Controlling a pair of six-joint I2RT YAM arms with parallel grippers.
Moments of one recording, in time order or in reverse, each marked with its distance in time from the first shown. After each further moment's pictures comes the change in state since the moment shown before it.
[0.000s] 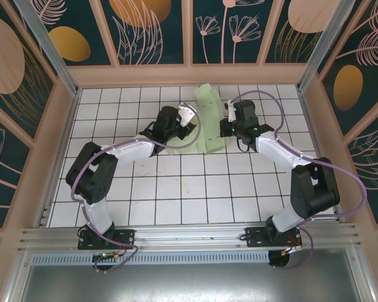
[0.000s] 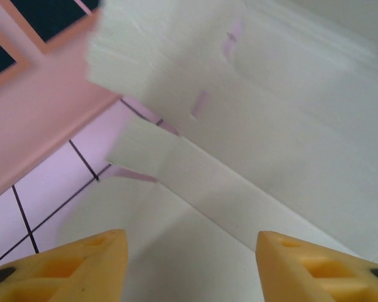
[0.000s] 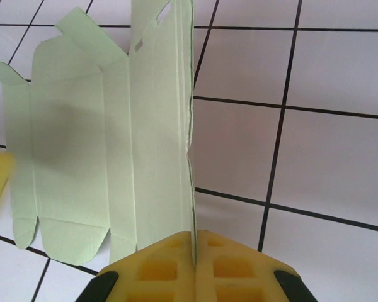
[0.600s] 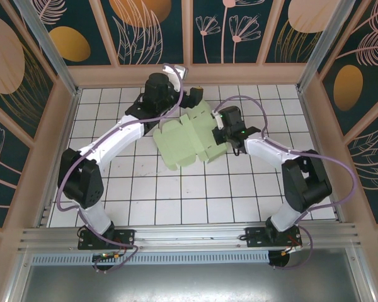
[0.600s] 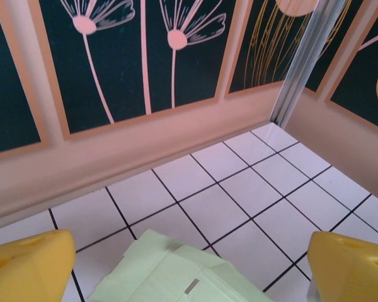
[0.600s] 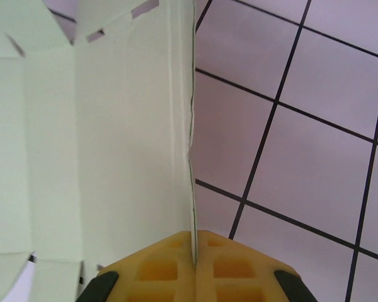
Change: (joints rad) left arm 0.049 -0.042 0.385 -0.263 0.117 -0.398; right arm 0.112 0.092 0.006 -0.005 0.211 -0.244
